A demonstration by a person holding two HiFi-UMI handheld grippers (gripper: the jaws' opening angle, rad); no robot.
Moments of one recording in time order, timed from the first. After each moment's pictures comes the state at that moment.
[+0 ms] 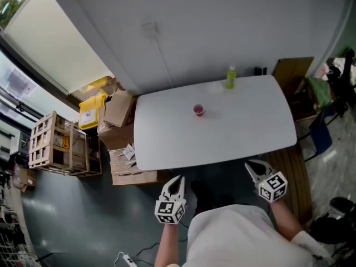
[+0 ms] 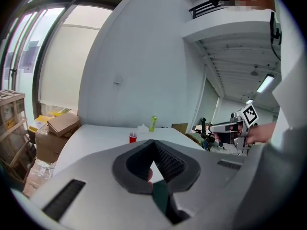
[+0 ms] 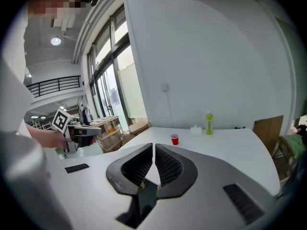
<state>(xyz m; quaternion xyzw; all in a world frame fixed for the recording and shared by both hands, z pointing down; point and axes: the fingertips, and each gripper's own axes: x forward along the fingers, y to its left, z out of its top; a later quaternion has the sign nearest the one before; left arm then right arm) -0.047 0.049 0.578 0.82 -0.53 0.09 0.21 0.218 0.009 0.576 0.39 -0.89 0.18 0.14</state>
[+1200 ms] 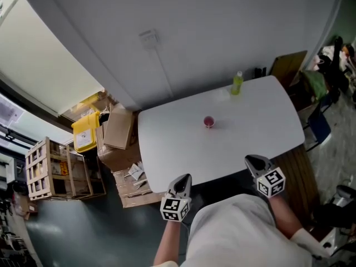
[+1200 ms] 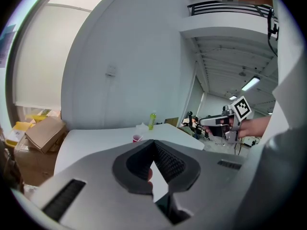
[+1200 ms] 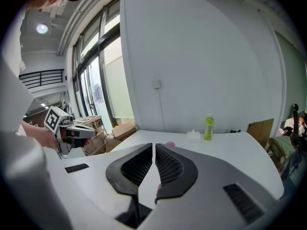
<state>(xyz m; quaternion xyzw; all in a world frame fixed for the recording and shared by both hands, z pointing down) -0.122 -0.071 0.598 0.87 -0.44 0.12 0.21 0.124 -0.093 0.584 0.48 -0.84 0.18 0.16</state>
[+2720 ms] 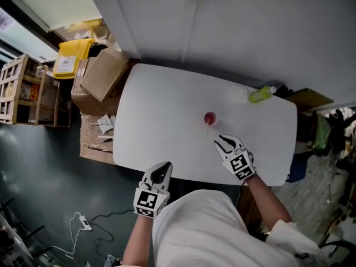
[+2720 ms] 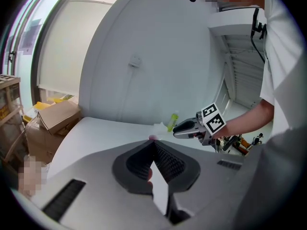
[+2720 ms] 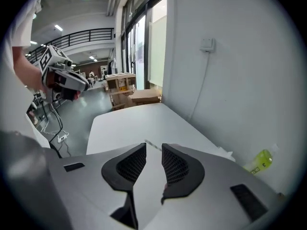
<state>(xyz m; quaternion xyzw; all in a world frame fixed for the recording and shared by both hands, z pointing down) -0.112 -0.142 0.630 0.78 -0.54 0.10 0.28 0.044 -0.271 0.701 0.21 -0.90 0.05 0.38</state>
